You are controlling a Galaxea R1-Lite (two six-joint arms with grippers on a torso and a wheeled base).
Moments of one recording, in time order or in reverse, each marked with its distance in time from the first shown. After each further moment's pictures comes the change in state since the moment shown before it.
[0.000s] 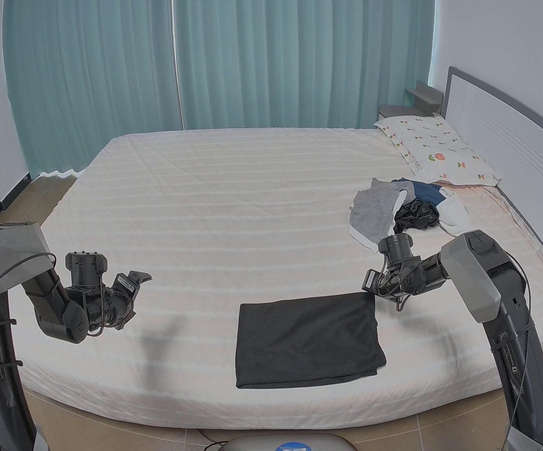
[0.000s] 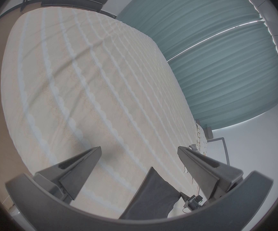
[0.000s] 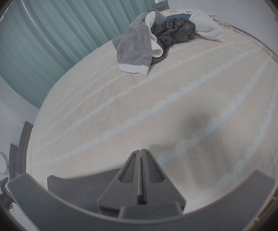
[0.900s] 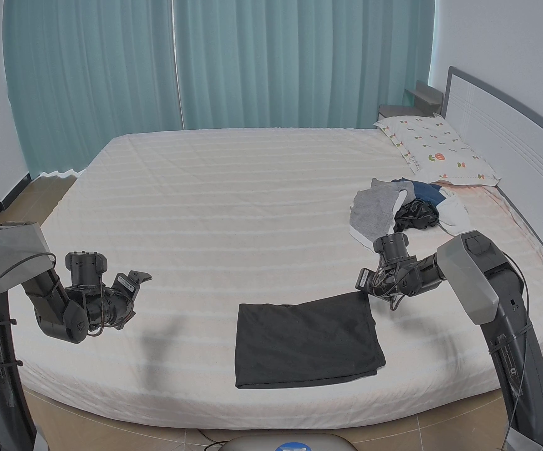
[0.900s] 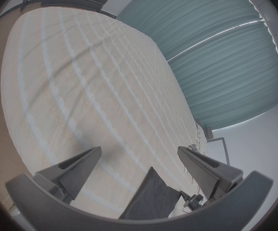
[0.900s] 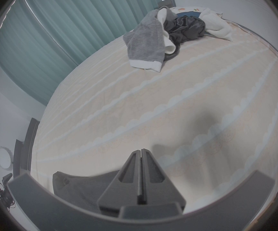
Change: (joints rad) left arm 0.000 0.000 0.000 0.000 0.000 0.000; right arm 0.026 0.000 -0.004 -0.023 0.047 0.000
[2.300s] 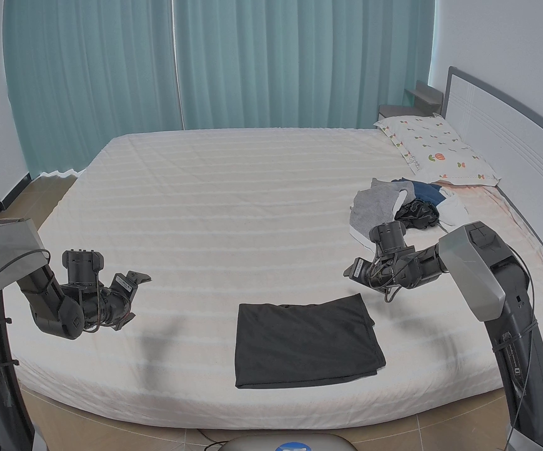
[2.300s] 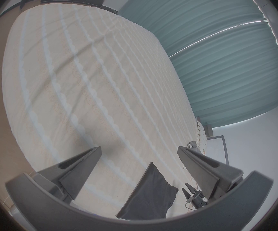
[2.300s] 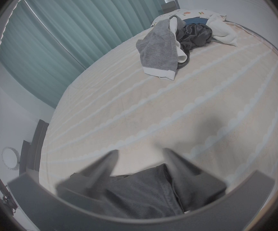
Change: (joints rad) left arm 0.015 -0.026 -0.008 0.071 -0.051 0.003; right arm 0.030 -0.068 0.018 0.001 0.026 0.027
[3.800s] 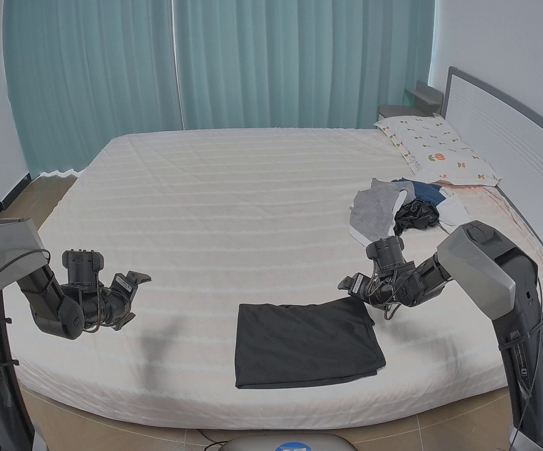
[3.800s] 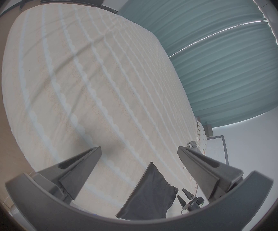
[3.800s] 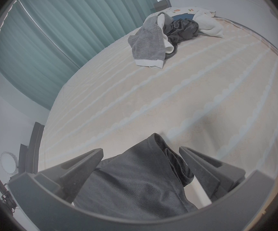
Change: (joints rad) left arm 0.000 0.000 0.000 0.000 -0.001 0.000; right arm 0.046 -0.093 0.285 -0.150 -0.059 0.079
